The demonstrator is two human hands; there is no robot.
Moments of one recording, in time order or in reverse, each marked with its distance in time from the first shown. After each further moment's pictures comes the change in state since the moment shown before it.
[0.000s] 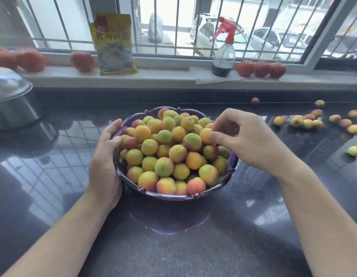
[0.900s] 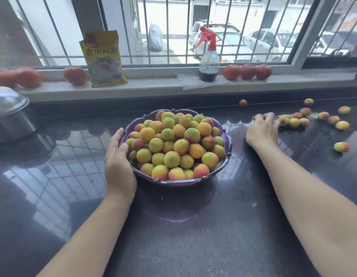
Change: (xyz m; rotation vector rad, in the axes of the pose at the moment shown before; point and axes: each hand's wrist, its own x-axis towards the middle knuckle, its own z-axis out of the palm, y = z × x) left_hand -0.004 -0.031 0.048 0.228 0.195 0.120; right_hand 0.053 0.204 -0.023 -0.550 0.337 0.597
